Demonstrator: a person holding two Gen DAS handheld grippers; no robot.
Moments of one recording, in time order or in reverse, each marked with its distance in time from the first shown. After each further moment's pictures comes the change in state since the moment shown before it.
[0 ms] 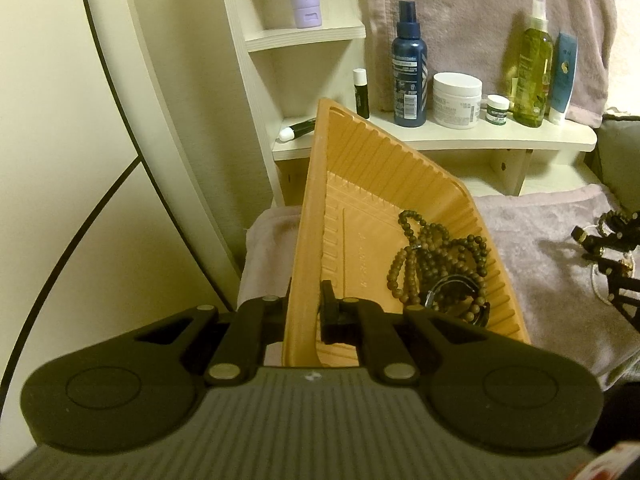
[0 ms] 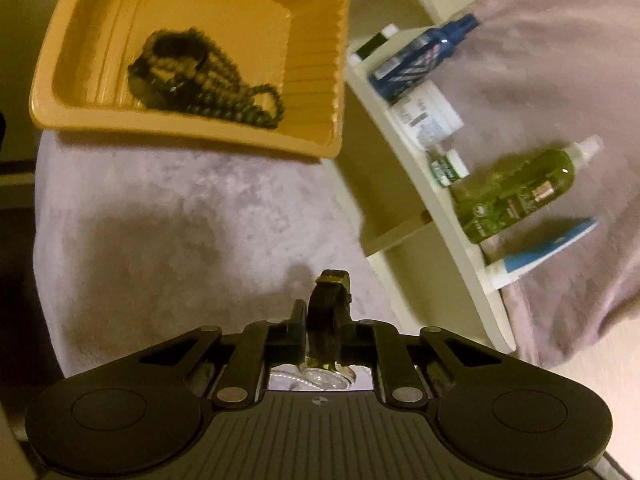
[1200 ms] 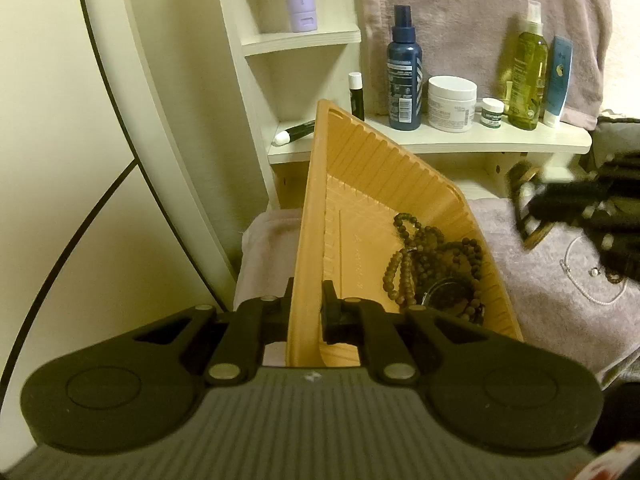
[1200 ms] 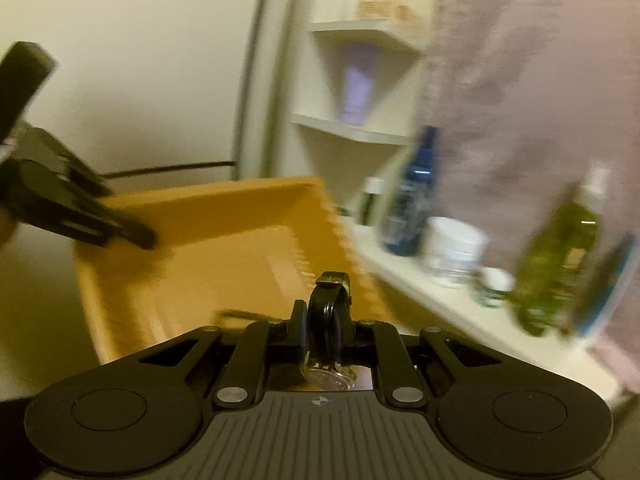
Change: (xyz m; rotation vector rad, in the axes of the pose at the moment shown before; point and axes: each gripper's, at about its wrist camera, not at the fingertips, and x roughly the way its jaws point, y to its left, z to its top) left arm -0.003 0.000 0.001 0.002 -0.006 -0.013; right arm -0.039 -0.044 0.102 0.494 -0.362 0.378
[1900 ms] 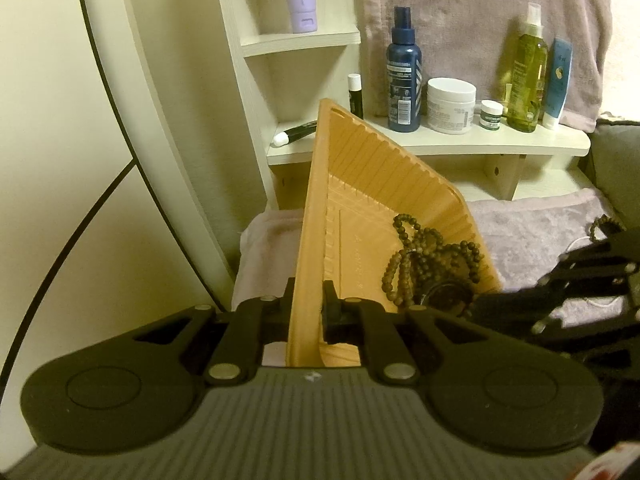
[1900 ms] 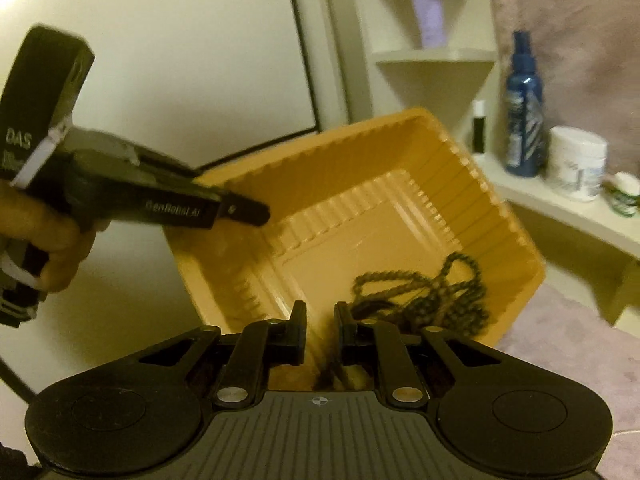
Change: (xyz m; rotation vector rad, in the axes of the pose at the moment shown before) left arm 0.001 0.000 0.002 -0.006 -0.001 -0.008; right arm 0.026 0.022 -0.016 0.210 0.087 0.193
